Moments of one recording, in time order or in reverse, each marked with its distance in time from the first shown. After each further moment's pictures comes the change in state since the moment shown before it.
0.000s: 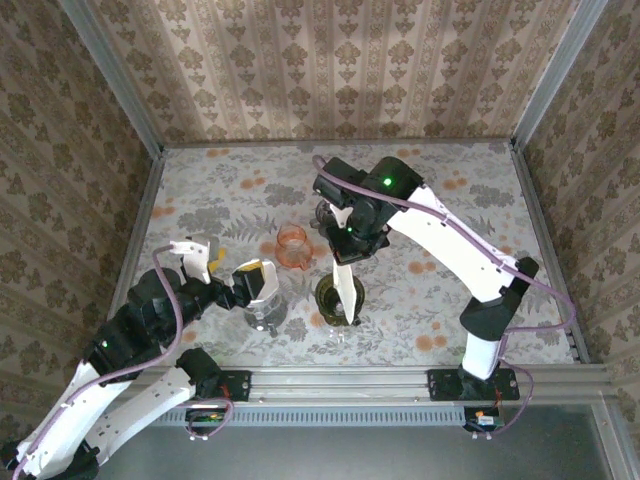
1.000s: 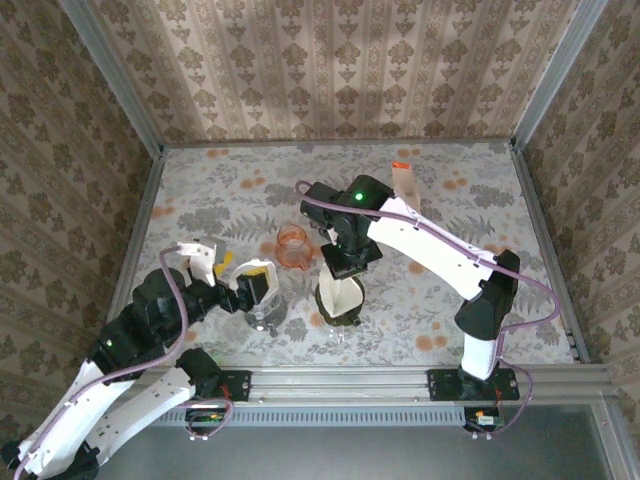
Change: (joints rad) left arm 0.000 0.011 -0.025 0.012 0.082 0.000; right arm 0.039 0.022 -0.185 0.064 0.068 0.012
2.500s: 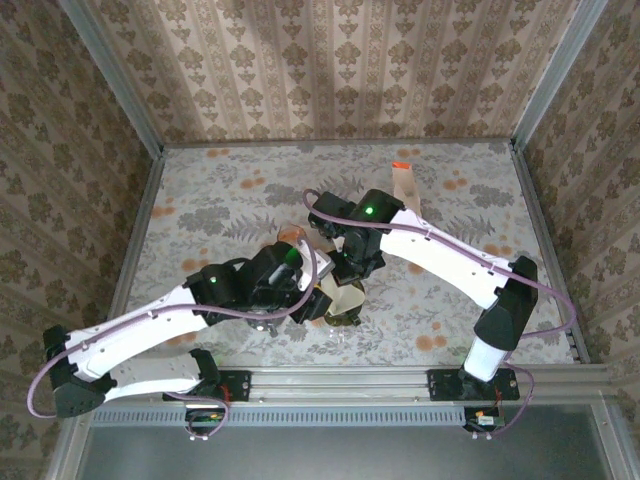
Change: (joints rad) left arm -0.322 0.621 0.183 -0.054 0.150 0.036; right arm 0.005 -0.121 -0.217 0.182 -0.005 0.003
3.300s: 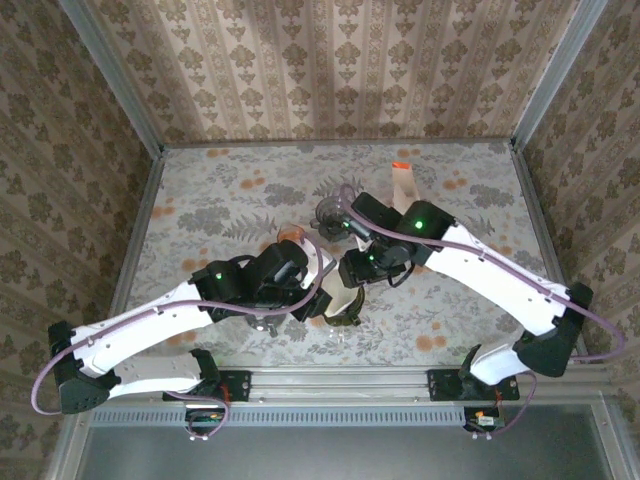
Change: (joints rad) left arm 0.001 0.031 0.029 -0.031 -0.025 -0.007; right arm -0.015 -0.272 -0.189 0.139 0.008 0.048
